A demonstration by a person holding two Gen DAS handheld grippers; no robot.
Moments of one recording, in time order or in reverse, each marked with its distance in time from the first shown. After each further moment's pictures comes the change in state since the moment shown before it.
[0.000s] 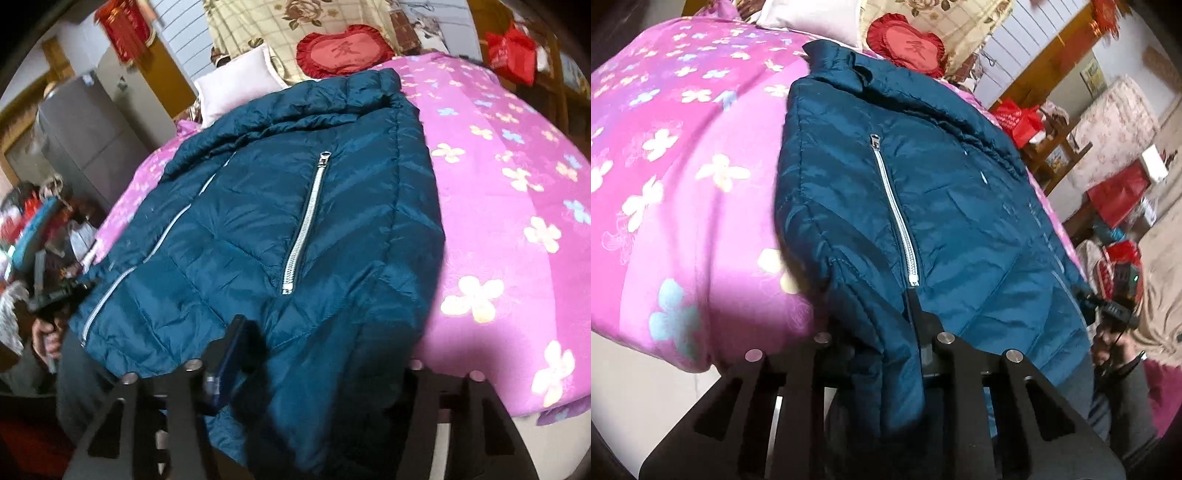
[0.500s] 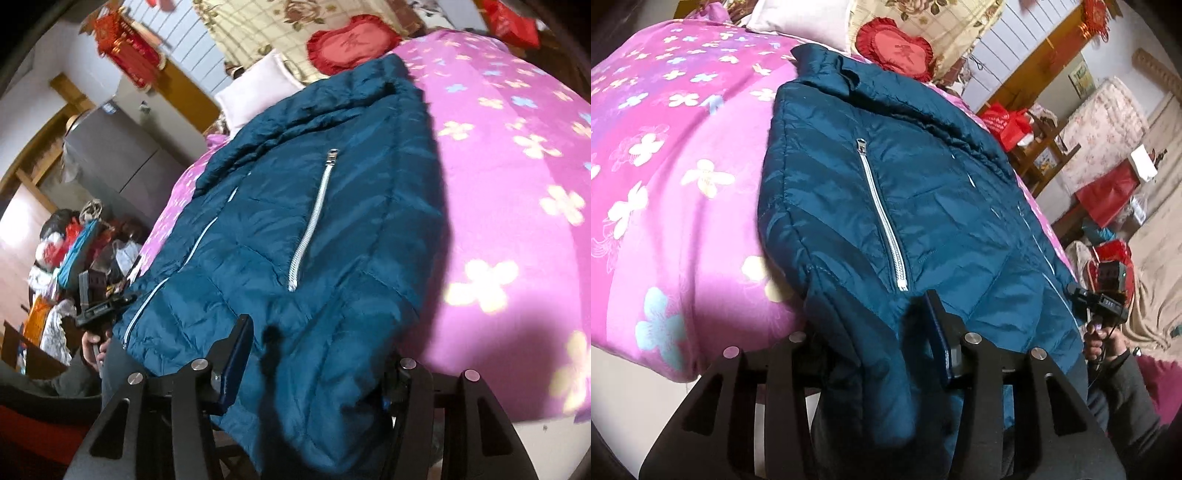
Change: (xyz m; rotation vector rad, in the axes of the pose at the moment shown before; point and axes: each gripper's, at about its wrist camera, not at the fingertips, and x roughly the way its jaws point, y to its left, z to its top) left arm 0.002 0.001 0.001 0.000 -0.028 -0.057; right arm 0.001 -0.025 0.003 0.070 -0.005 0.216
